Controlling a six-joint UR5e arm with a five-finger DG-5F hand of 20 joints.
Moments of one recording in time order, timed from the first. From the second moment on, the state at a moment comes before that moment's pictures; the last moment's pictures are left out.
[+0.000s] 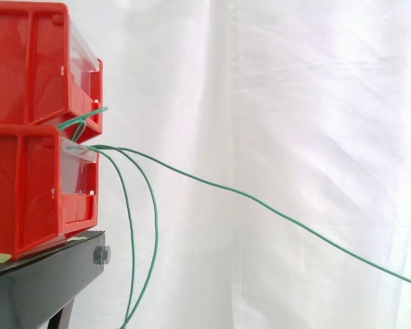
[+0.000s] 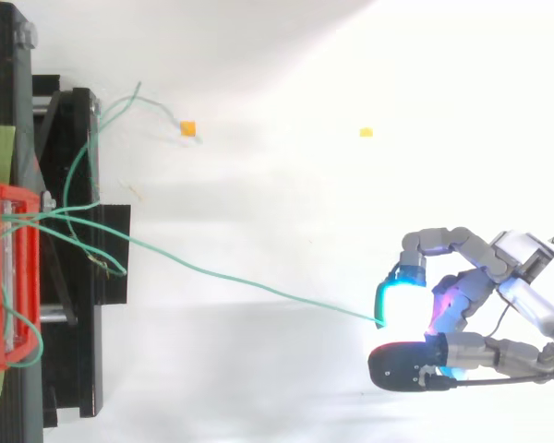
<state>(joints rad) 0.54 -2.21 -1.42 -3.47 -0.46 0.60</state>
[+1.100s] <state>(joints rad) 0.55 -2.21 -1.42 -3.48 -0.45 0.61</state>
